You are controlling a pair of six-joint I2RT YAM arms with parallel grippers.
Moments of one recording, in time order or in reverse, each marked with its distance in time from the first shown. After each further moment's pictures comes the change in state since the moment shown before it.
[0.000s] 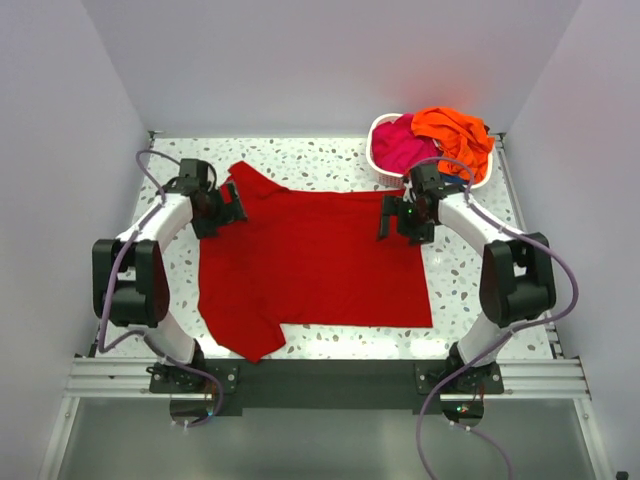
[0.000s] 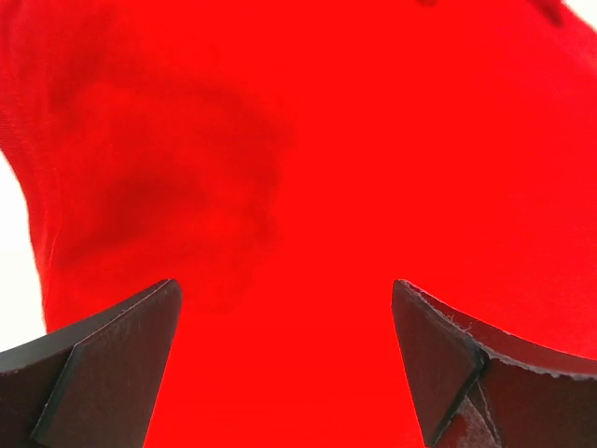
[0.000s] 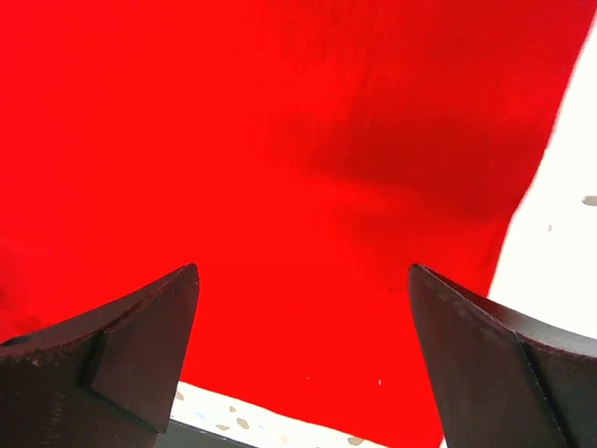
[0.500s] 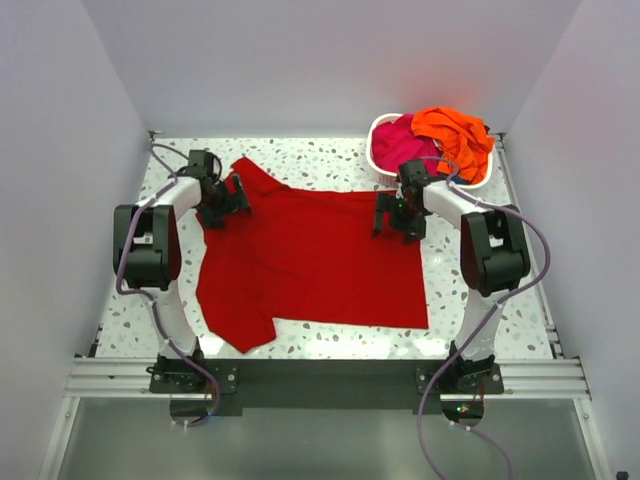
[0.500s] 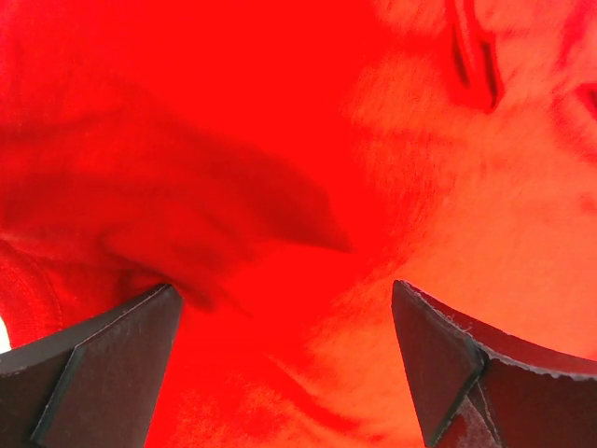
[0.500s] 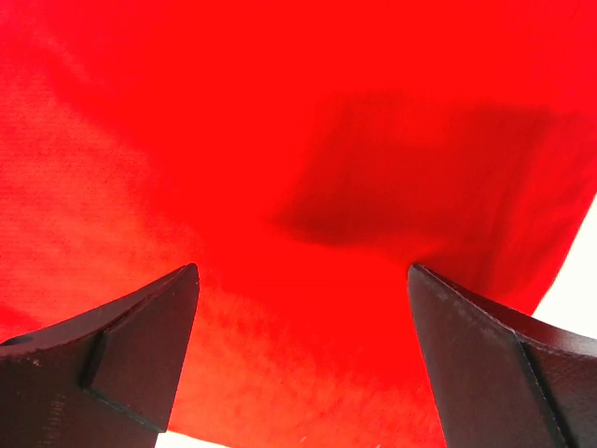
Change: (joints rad) left arm 0.024 0.306 0.153 0.055 0.031 0.000; right arm 0.002 0.251 0.133 0.012 0.024 0.031
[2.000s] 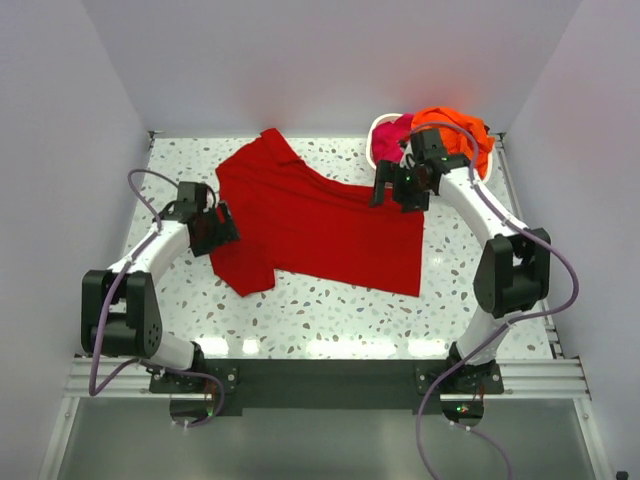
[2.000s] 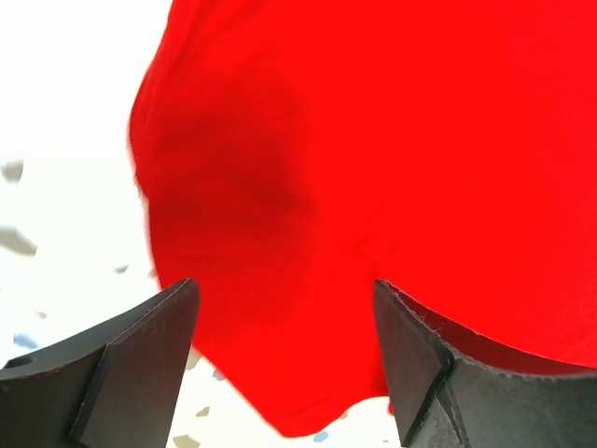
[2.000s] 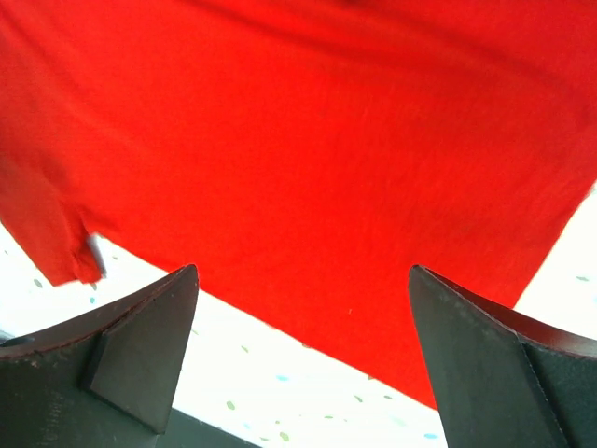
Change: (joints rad) left arm -0.040 -0.468 -0.383 0.047 -0.136 -0.027; right arm -0.002 -0.152 0.208 -0.122 -0.080 -0.032
